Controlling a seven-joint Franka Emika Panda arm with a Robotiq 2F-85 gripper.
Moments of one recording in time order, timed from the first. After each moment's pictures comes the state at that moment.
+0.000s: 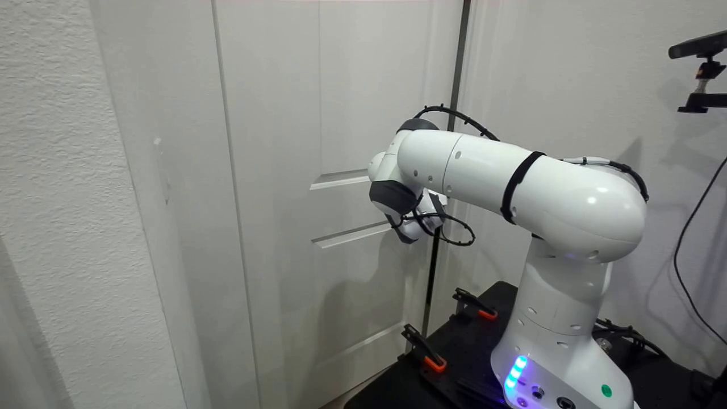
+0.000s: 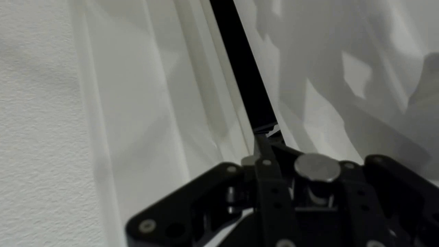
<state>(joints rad) 0.23 1.46 -0.93 -1.72 0.66 3.27 1.14</state>
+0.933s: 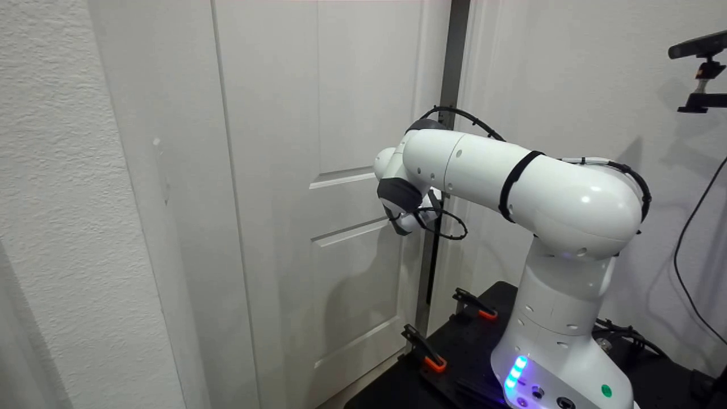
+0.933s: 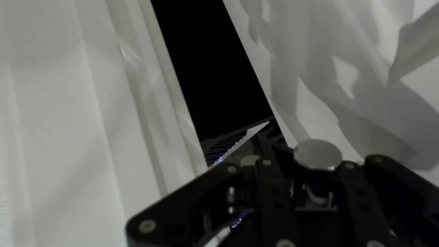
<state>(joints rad) 0.14 1.46 -0.93 -1.56 0.64 3.25 1.15</state>
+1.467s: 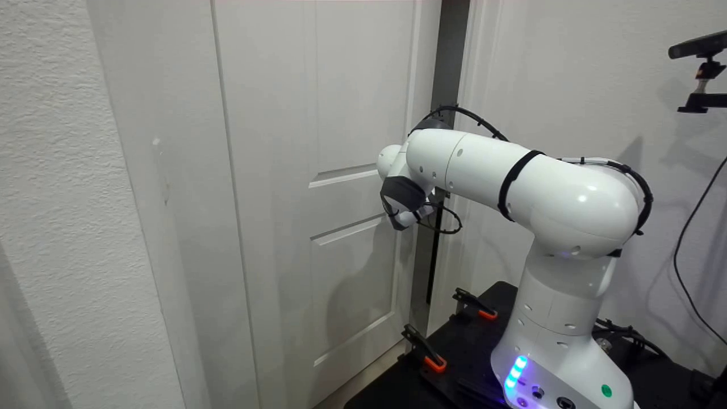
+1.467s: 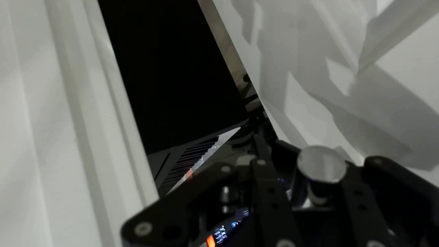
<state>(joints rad) 0.09 1.46 -0.92 -1.44 0.56 3.24 1.19</state>
